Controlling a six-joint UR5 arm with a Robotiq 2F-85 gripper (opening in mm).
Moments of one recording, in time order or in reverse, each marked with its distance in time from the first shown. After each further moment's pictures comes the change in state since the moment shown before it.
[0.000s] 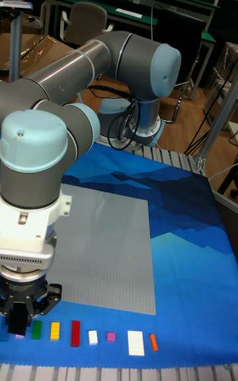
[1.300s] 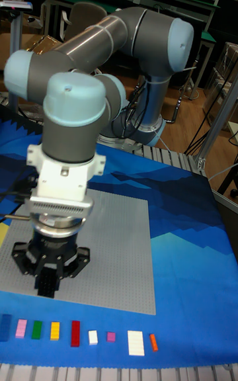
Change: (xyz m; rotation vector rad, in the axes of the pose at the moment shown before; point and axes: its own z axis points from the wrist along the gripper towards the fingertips) arm 0.066 0.061 -0.042 -0.020 -0.013 0.080
